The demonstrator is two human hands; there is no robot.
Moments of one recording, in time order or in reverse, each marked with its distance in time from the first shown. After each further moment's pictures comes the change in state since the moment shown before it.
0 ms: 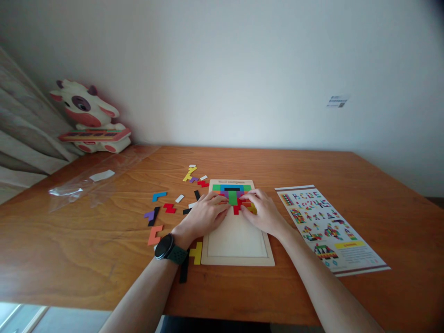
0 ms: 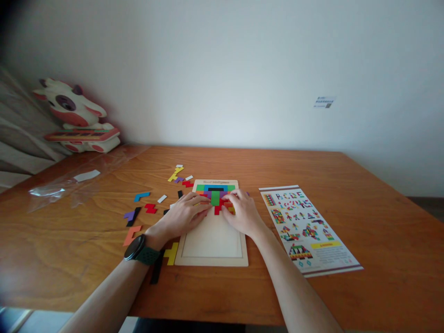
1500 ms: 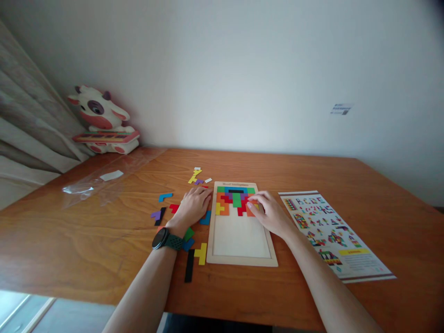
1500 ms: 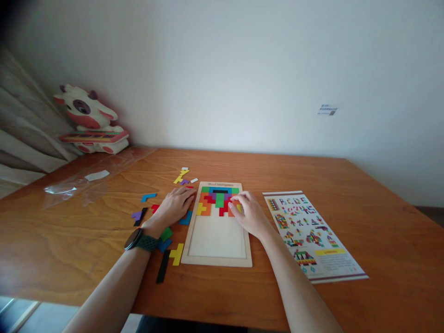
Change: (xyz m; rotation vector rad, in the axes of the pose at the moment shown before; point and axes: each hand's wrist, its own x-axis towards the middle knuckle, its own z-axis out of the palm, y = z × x) left_hand -0.019 -0.052 0.005 0.053 0.108 -0.356; right_hand 0.002 0.013 -0.006 0.171 0.046 -0.003
